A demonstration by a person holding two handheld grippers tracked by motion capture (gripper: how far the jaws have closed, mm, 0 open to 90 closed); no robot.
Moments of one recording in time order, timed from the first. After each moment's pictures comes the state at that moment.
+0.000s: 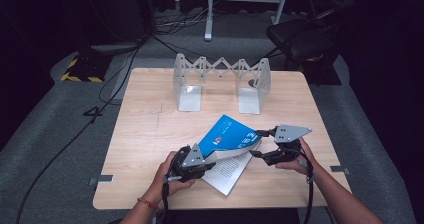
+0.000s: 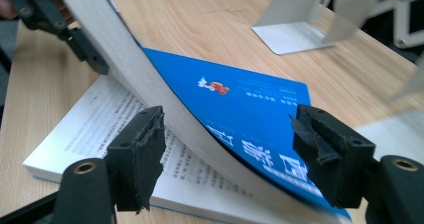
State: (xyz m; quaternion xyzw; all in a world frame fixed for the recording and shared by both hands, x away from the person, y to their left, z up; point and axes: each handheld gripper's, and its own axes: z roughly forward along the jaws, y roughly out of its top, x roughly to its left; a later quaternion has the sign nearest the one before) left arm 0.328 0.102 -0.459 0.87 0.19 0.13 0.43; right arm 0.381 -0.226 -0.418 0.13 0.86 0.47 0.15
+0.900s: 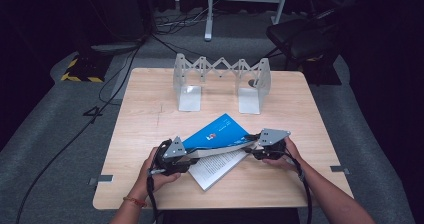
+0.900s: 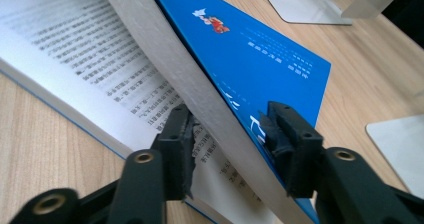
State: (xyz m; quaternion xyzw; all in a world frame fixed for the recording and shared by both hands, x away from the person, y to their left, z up) left arm 0.340 0.144 -0.459 0.87 0.24 0.14 0.42; right arm 0.407 -0.205 -0.469 0.08 0.89 0.42 0.19
